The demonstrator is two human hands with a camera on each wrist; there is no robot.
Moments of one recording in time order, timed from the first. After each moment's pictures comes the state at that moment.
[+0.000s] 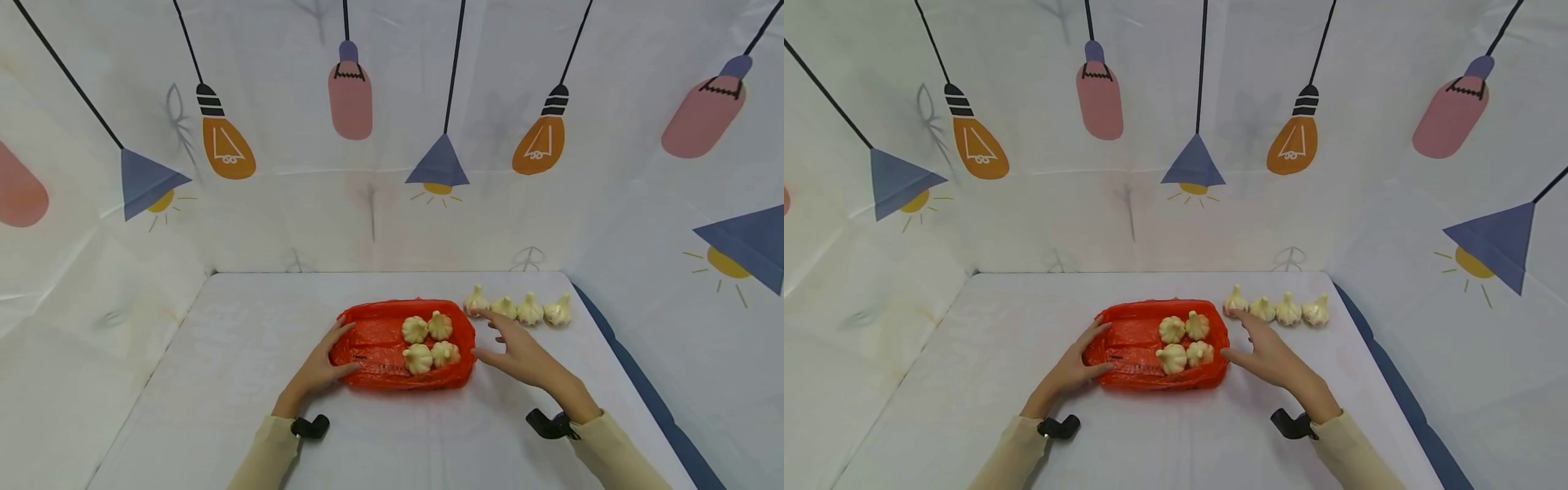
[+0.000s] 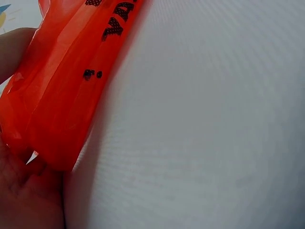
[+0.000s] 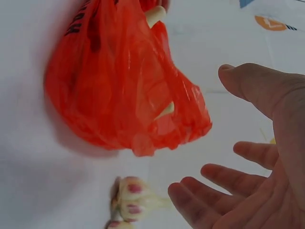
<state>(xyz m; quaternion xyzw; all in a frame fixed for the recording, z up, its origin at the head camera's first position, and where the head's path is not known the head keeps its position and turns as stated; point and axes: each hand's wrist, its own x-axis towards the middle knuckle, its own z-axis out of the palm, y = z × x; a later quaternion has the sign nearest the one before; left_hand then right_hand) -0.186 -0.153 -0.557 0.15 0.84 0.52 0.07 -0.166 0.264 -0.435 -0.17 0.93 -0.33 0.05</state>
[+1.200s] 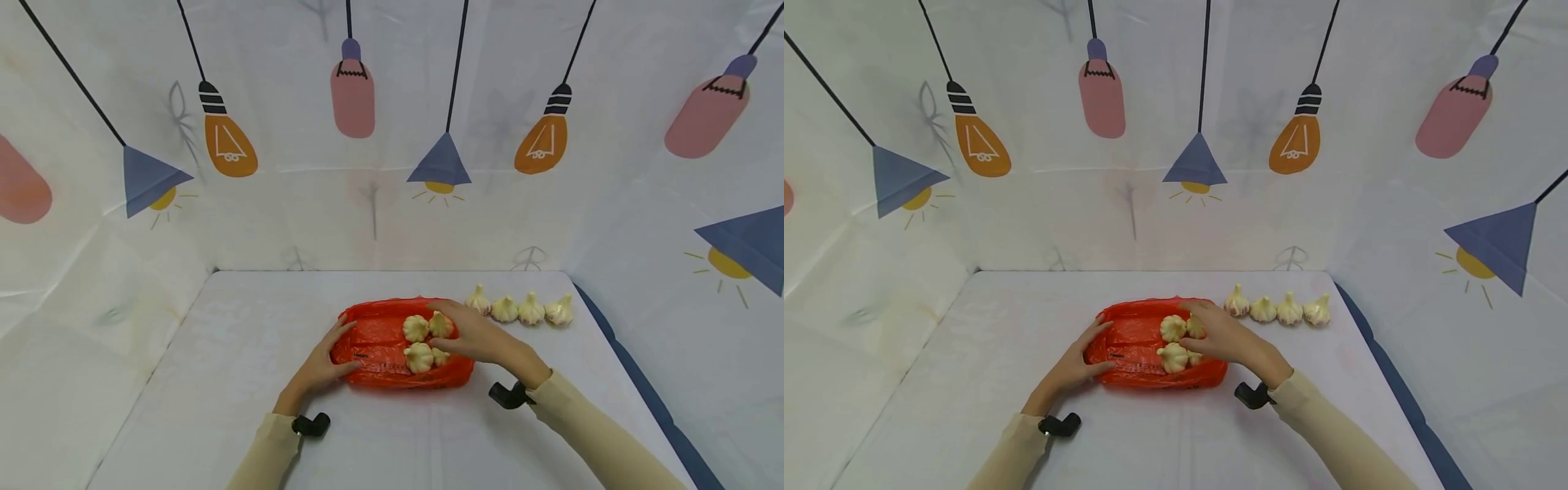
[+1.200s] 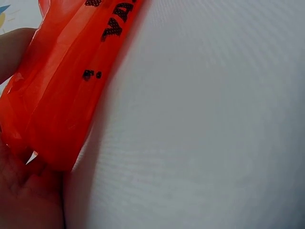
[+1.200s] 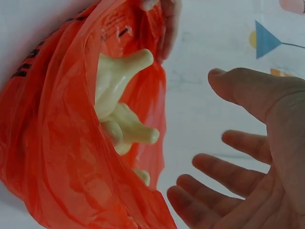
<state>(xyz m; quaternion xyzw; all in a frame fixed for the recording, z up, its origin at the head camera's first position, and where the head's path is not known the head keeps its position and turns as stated) -0.188 -0.153 -0.559 0.15 0.83 0.53 0.07 -0.197 0.196 -0.416 -0.29 0.91 -0.28 0.10</state>
